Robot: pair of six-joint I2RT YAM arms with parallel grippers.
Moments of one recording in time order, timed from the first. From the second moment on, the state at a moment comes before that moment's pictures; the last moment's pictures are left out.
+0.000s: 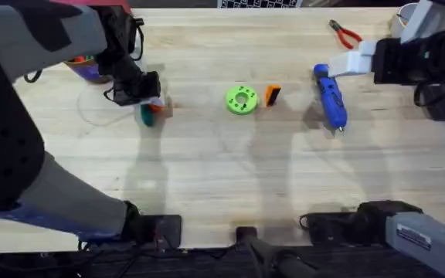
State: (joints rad) left arm 0.02 1.76 1.13 -0.88 0.07 -0.15; right arm 0.00 1.15 1.10 -0.96 -0.04 0.04
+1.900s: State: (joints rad) left arm 0.02 1.17 1.13 -0.81 0.14 -0.15; right arm 0.00 1.15 1.11 -0.96 -0.04 0.04
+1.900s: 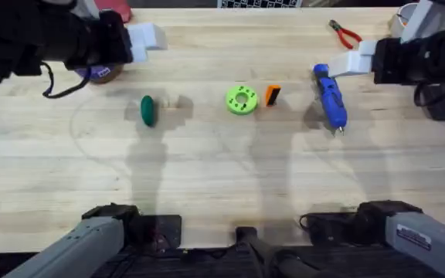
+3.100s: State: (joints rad) left arm -0.03 0.66 0.44 0.09 0.27 0.21; right arm 0.00 1.15 1.11 -0.96 -0.04 0.04
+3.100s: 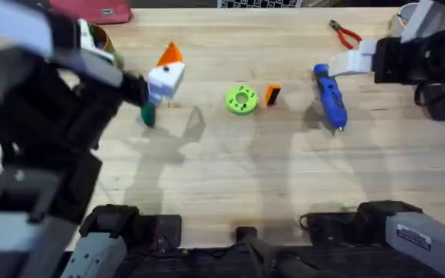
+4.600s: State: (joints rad) left arm -0.01 0.00 0.01 0.22 0.53 -0.06; right arm 0.00 1.15 1.11 -0.96 -0.04 0.04
